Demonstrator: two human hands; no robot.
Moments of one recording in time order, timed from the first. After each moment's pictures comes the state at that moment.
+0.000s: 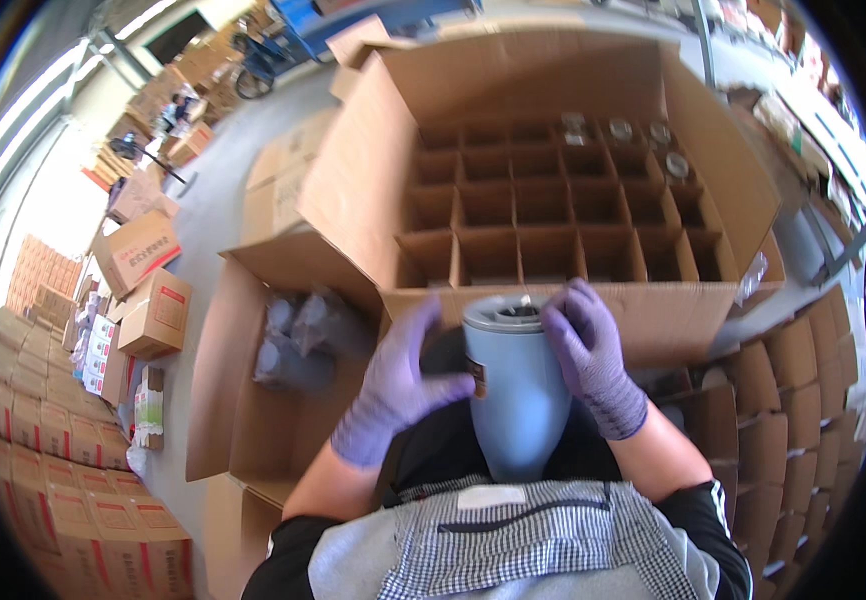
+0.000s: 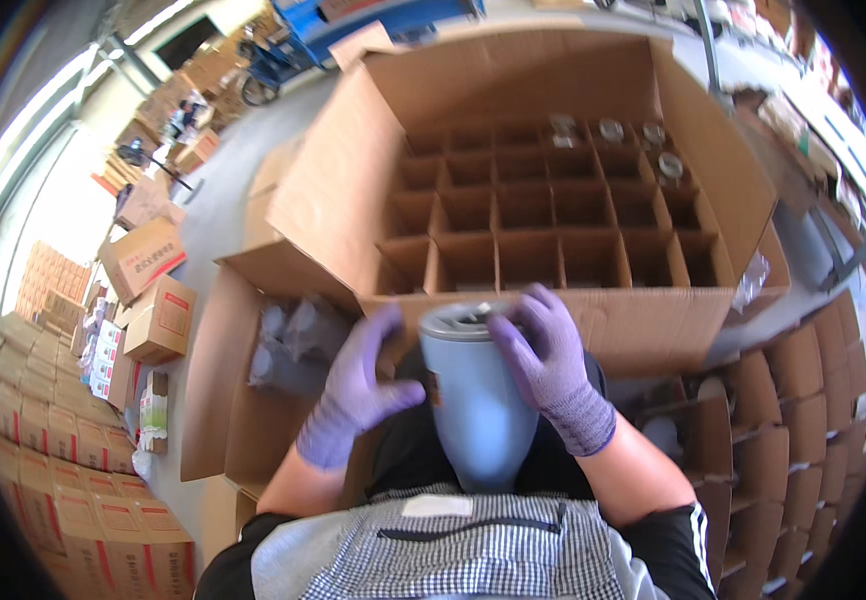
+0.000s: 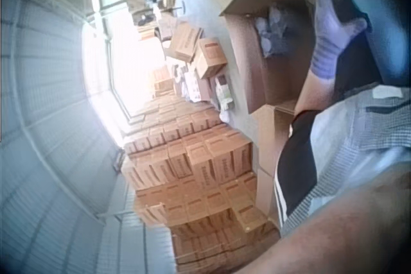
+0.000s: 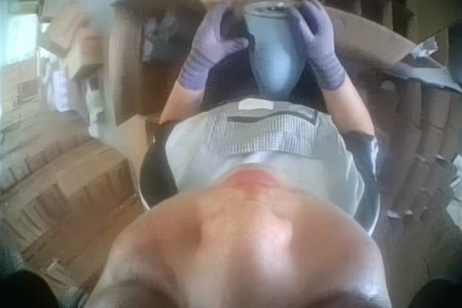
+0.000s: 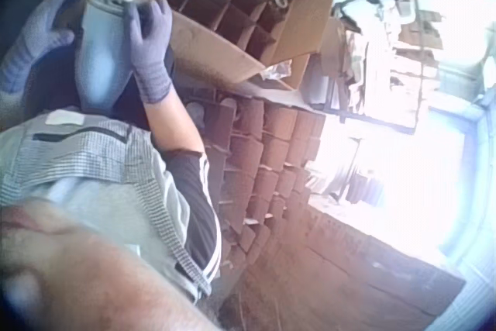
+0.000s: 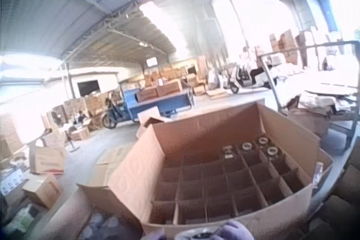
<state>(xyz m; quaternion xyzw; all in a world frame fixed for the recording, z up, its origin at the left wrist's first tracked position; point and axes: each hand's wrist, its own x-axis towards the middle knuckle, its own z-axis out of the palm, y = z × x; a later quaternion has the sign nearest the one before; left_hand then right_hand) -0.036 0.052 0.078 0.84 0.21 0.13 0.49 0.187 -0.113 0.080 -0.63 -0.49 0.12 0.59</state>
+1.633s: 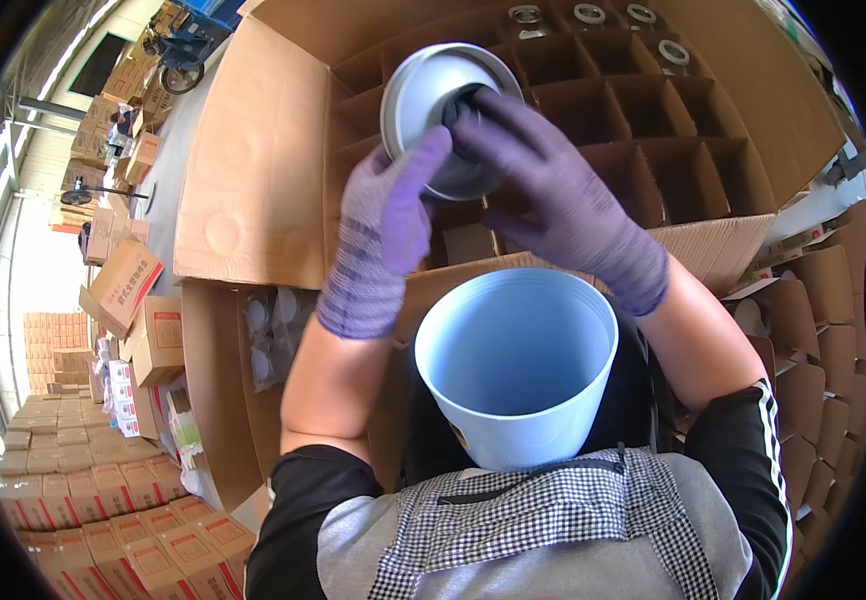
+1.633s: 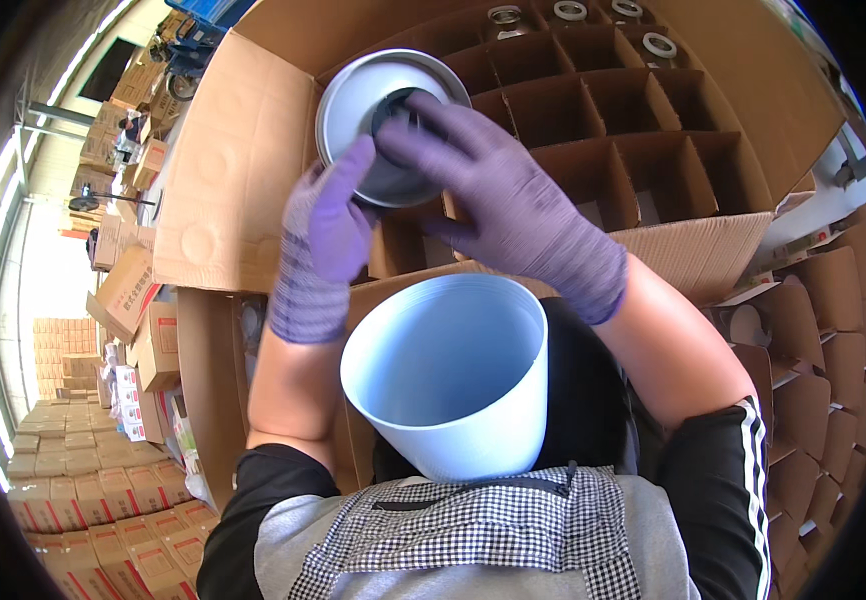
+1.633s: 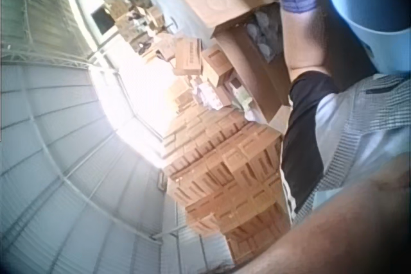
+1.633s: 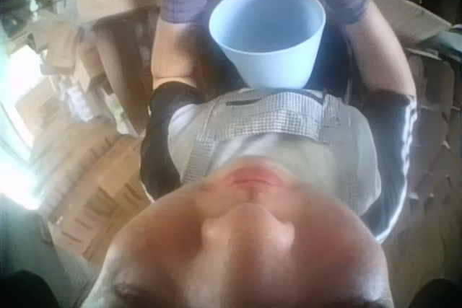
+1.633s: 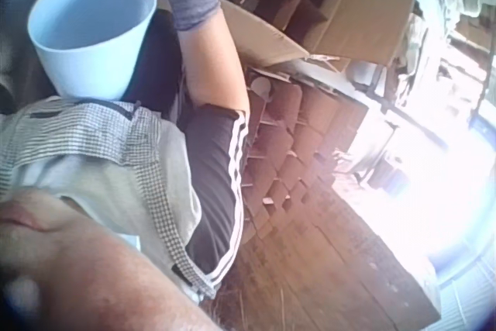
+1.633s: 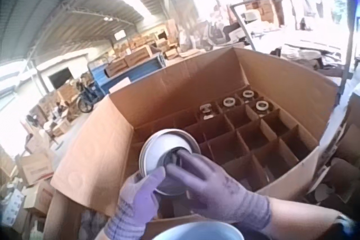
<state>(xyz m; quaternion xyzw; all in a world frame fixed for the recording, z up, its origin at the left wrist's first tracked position) 0.162 0.126 0.089 0.57 0.19 0.27 0.75 0.306 -0.016 0.046 -0.62 -0.65 -0.11 0.43</state>
